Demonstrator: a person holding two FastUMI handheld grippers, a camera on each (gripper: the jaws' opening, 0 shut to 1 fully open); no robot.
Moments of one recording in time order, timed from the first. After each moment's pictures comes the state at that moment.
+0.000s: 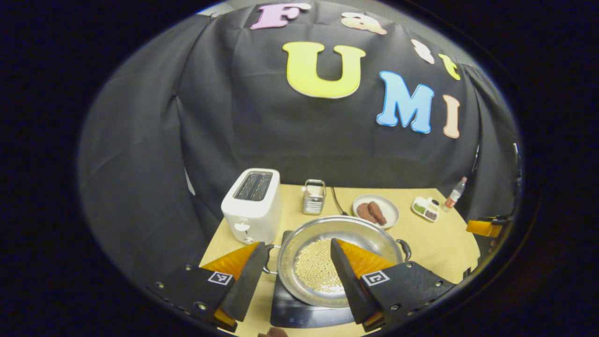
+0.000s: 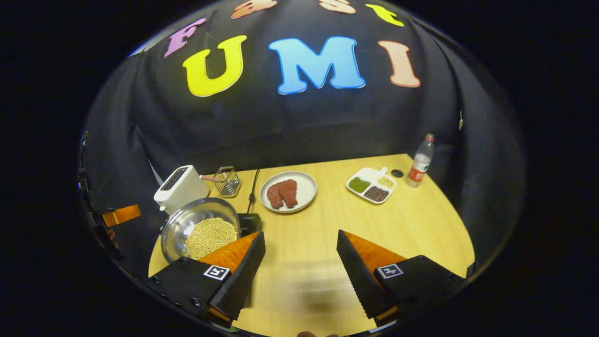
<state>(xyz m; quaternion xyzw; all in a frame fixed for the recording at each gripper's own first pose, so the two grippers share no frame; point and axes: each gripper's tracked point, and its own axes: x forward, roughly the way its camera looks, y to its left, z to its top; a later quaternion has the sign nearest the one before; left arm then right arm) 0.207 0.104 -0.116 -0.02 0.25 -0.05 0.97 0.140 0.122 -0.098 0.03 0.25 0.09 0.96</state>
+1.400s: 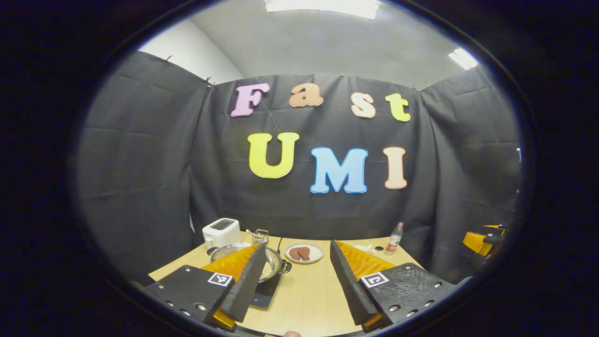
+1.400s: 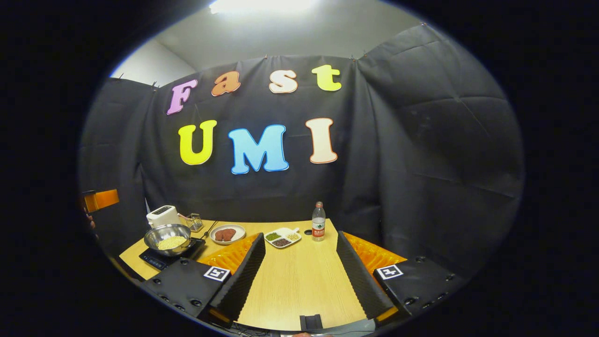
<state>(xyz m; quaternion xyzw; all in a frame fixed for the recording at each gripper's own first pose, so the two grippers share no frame) -0.078 -0.190 0.046 -0.03 0.04 -0.01 1.00 -0.031 -0.192 -0.014 0.01 0.03 0.05 1.00</state>
